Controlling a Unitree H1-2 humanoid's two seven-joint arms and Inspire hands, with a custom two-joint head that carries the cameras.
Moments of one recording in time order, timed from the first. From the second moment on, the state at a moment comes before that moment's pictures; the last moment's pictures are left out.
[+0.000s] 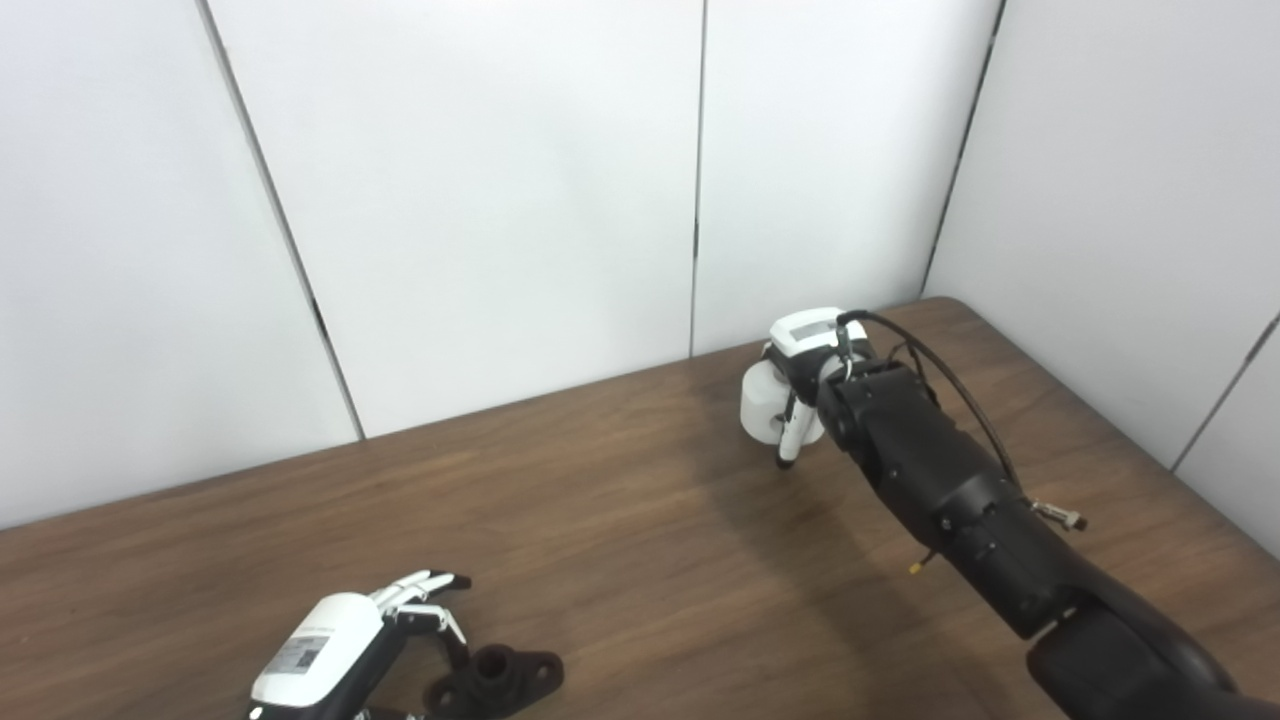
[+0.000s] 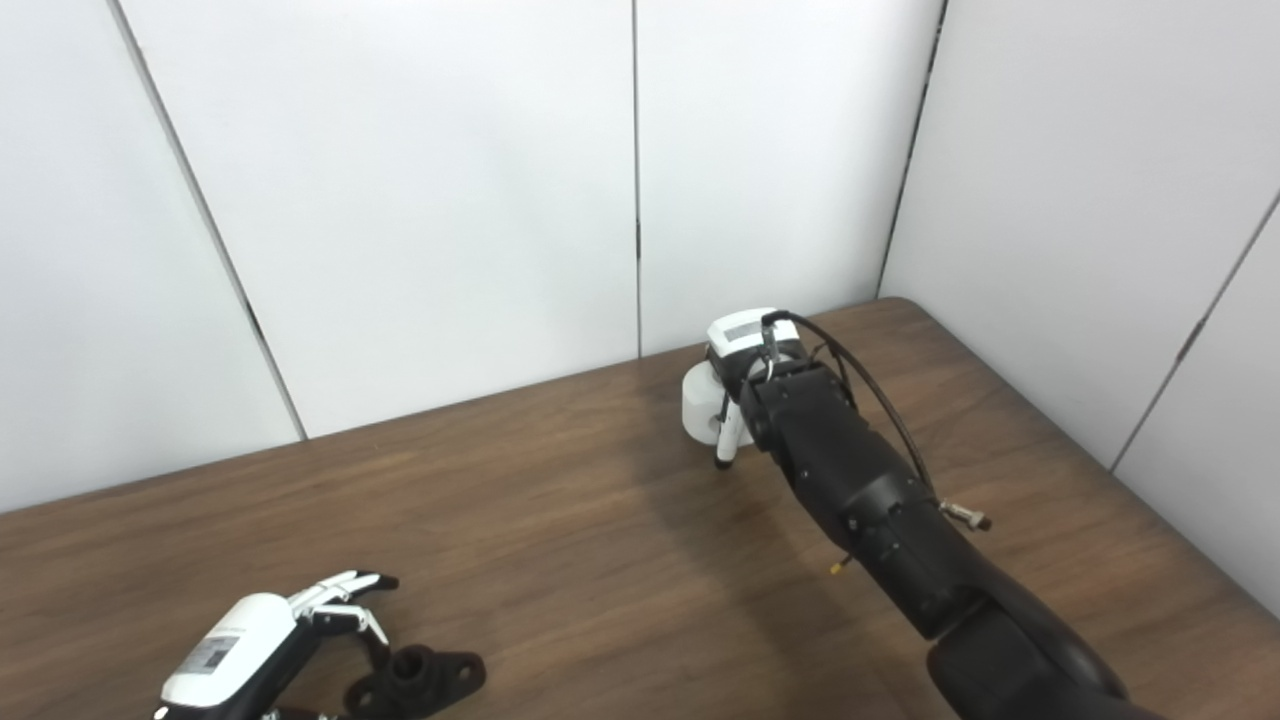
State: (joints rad) left arm -0.28 0.42 -0.43 0.09 0.63 -0.26 -0.17; right arm -0.67 -0.51 0.27 0.33 -1.23 0.37 0.57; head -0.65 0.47
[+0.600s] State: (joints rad) left arm -0.27 0.42 -0.42 0.05 0.63 -0.24 -0.20; right arm -0.64 -0.54 0.28 0.31 -1.19 0.38 0.42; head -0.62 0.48
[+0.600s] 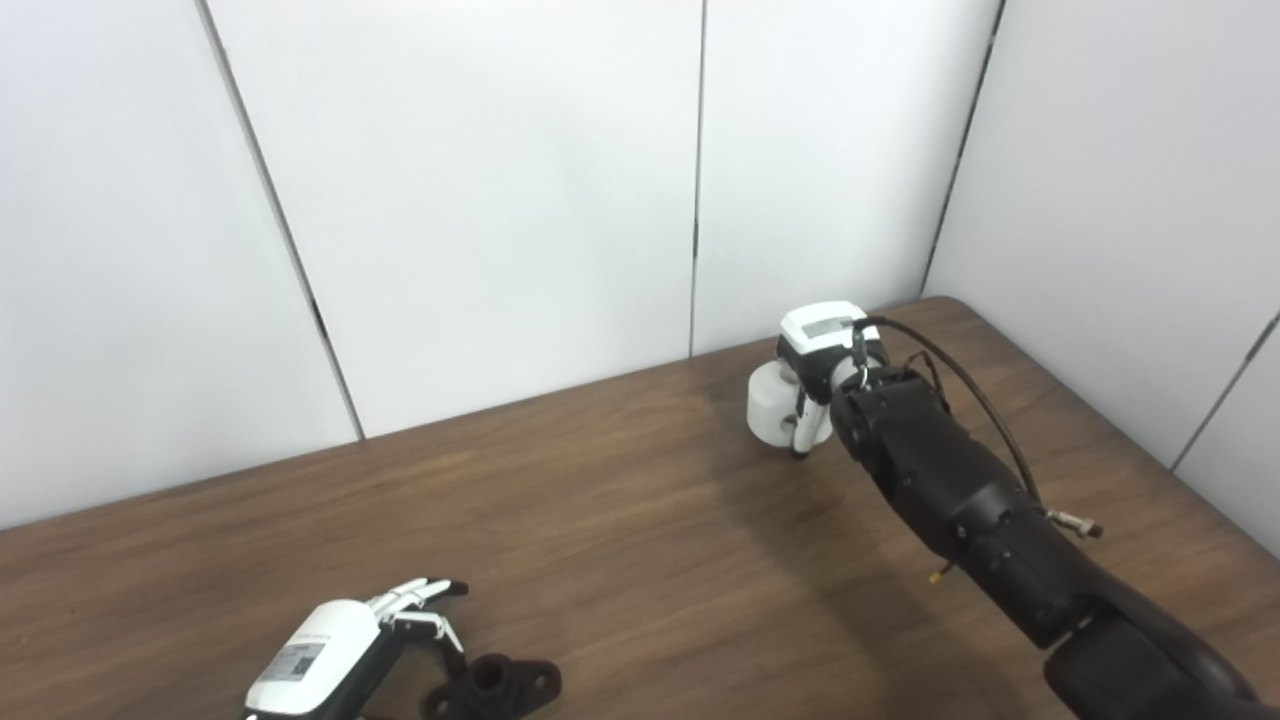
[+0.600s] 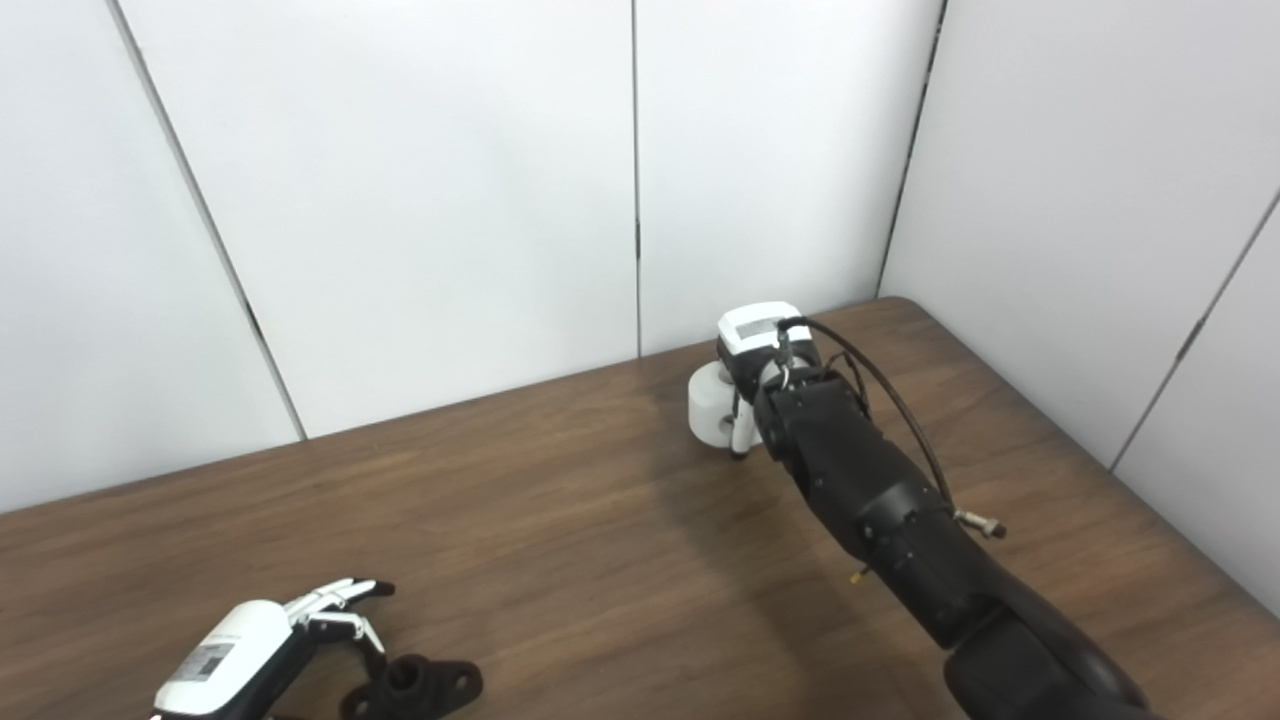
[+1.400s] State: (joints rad) left arm -0.26 0.37 -0.44 0.04 0.67 -0.17 -0.19; right arm -0.50 -0.55 0.27 -0.24 -1.00 0.26 0.52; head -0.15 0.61
